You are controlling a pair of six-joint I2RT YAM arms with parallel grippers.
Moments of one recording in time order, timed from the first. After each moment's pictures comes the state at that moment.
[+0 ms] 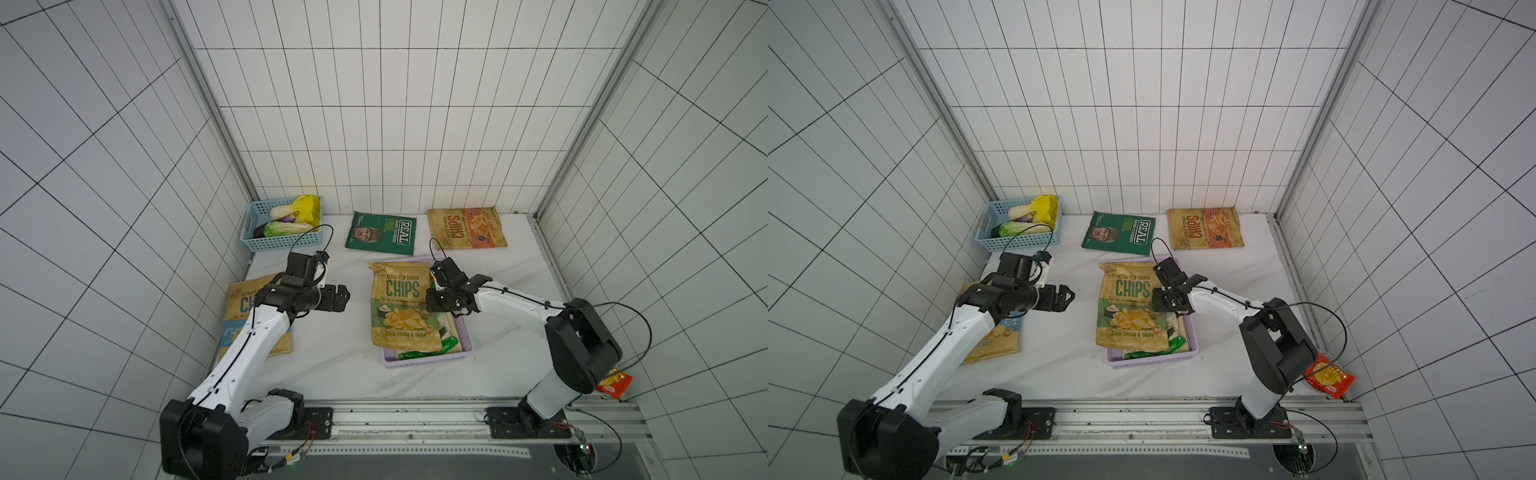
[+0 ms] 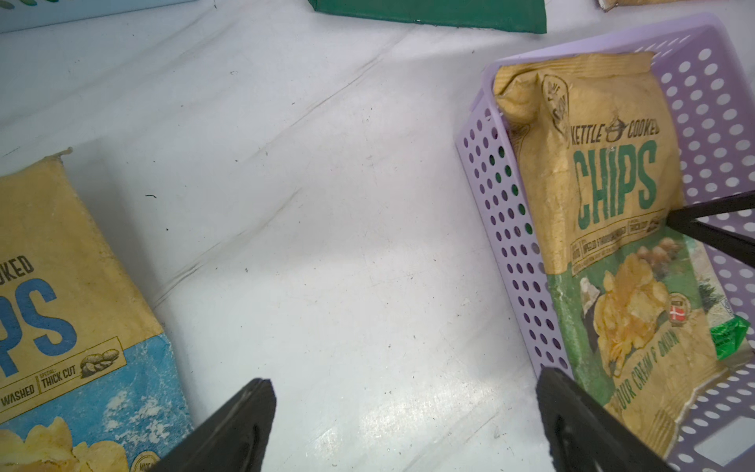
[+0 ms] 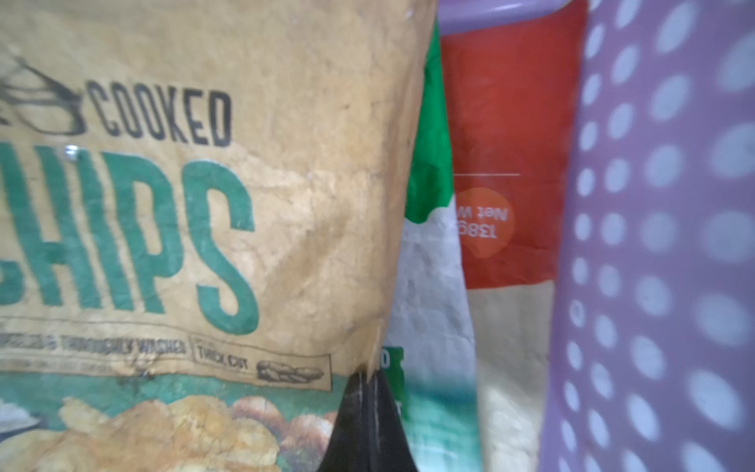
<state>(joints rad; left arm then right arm) -0.20 1.14 0.95 -0.78 0.16 -0.10 0.73 1.62 1.03 -0.49 0.00 0.51</state>
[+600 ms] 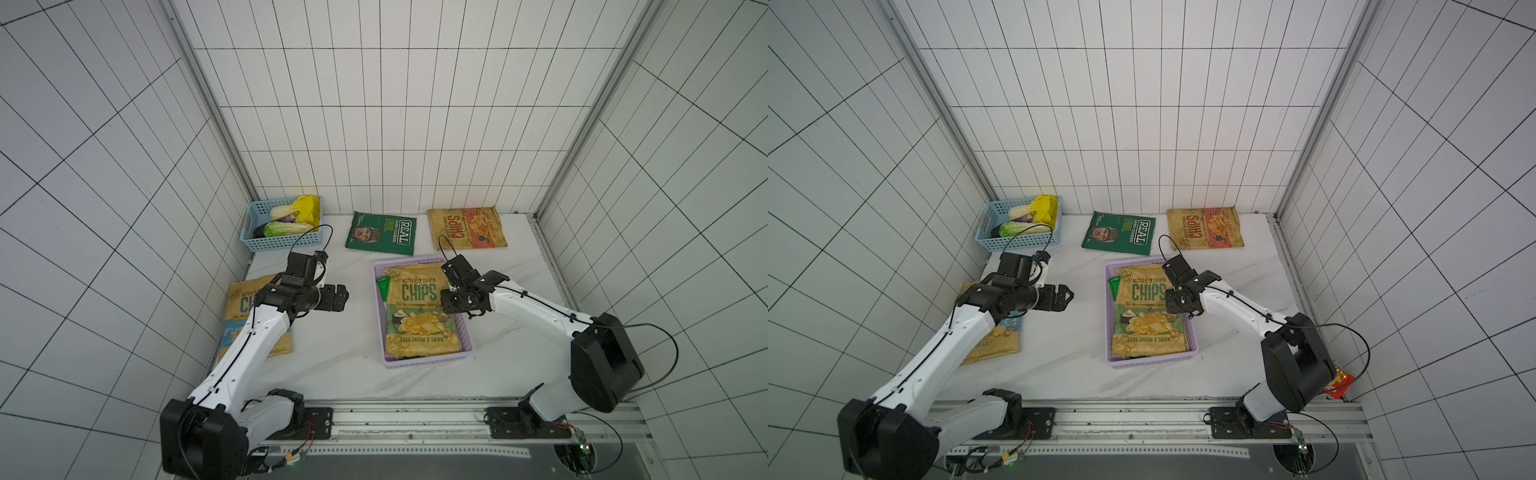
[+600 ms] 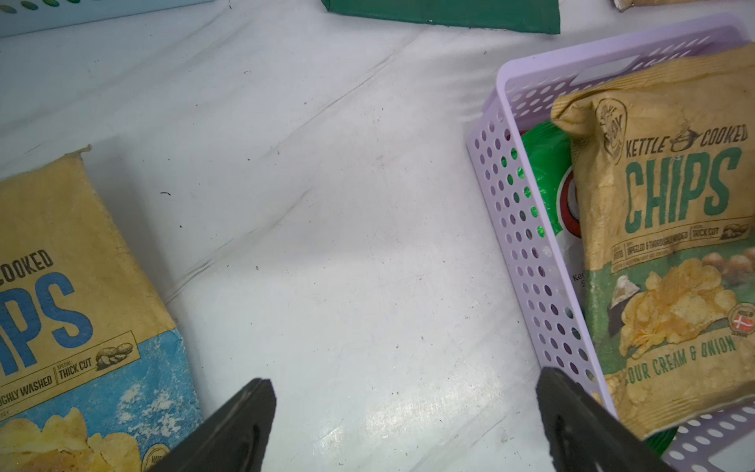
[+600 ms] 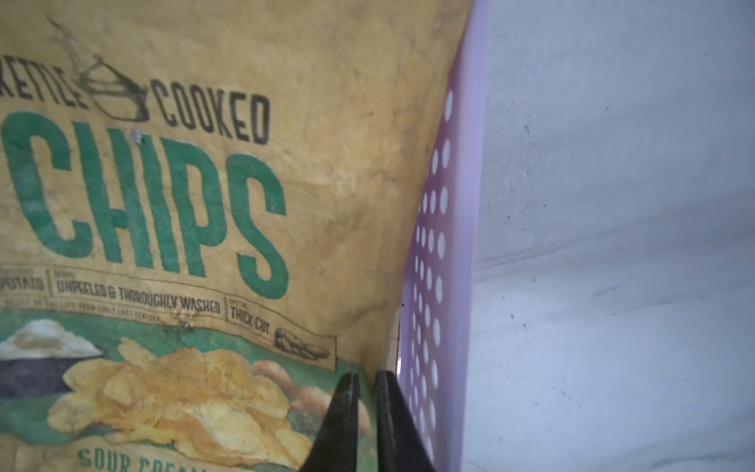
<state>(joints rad) -0.20 1.14 0.95 -0.78 0.13 -0.10 0.69 1.52 1.05 -0.71 0.10 0.39</state>
